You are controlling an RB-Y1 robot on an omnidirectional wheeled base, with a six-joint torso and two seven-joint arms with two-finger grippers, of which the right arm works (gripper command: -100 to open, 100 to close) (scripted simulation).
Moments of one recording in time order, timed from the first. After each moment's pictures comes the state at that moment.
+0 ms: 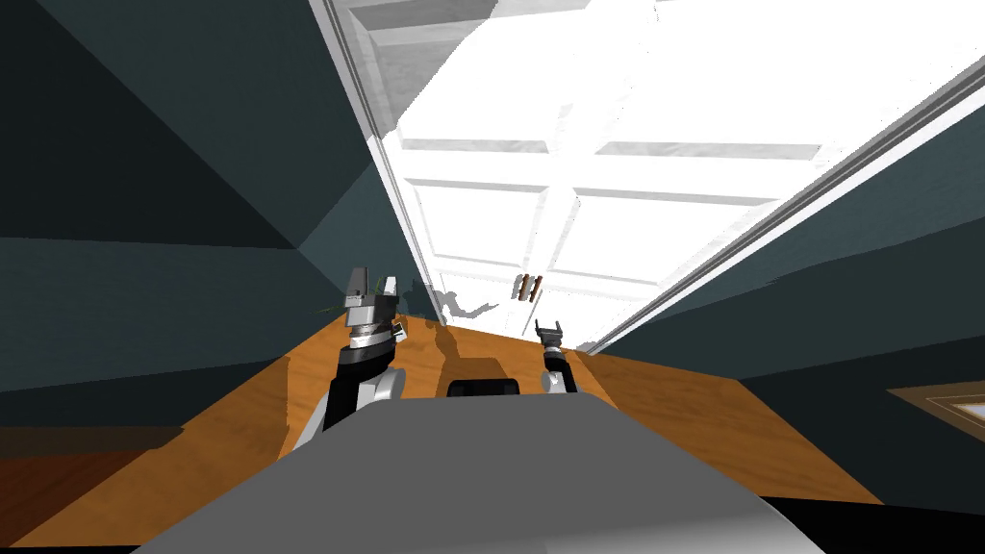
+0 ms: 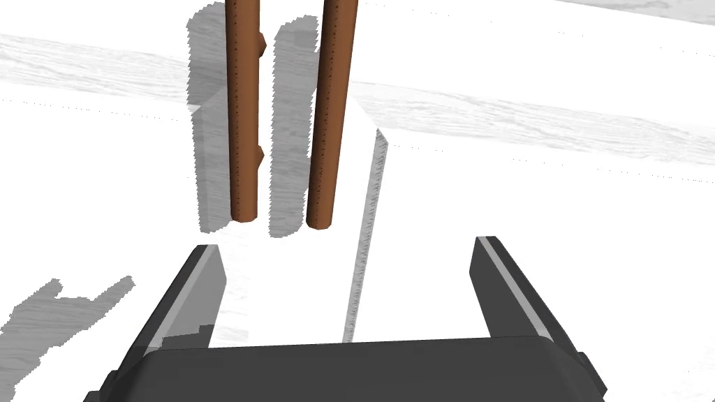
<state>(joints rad) 0.10 -0.26 0.21 -0.99 -0.58 -0.78 -1.22</state>
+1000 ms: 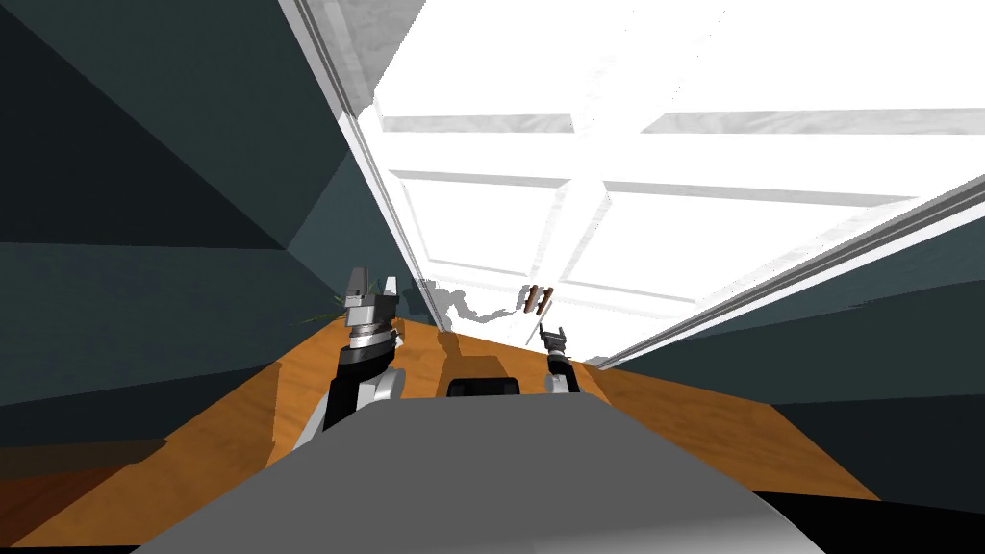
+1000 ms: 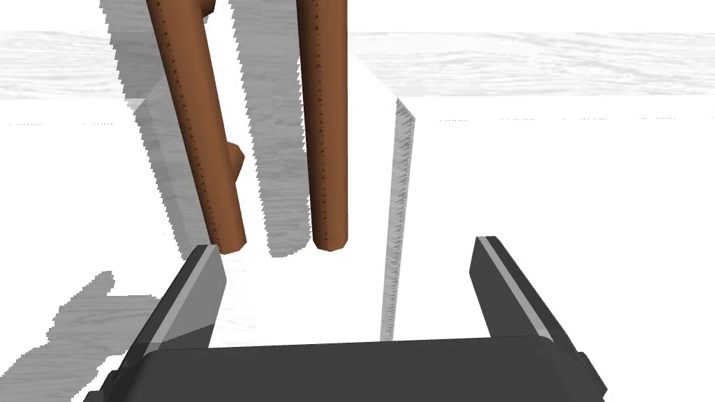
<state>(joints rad) 0.06 -0.29 0.24 -0.86 -0.66 -0.81 -1.36</state>
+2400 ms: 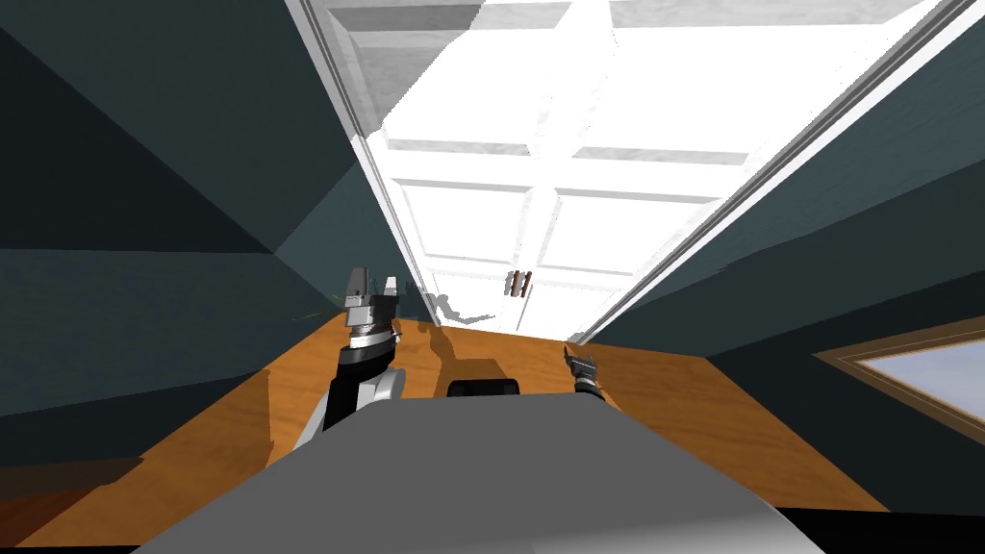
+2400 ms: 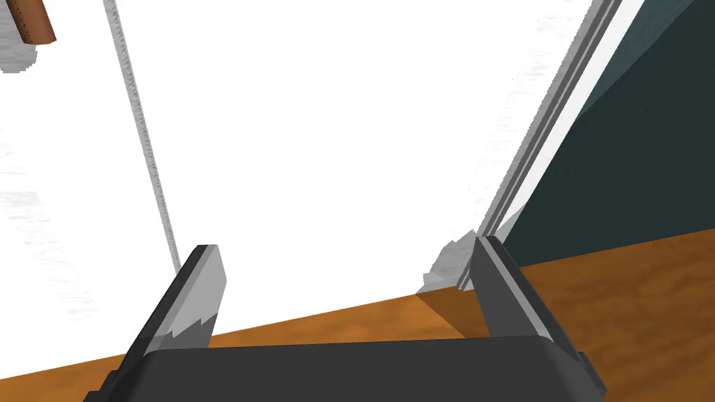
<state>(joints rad) 0.18 -0.38 0.16 -0.72 -0.71 -0.84 -1.40</state>
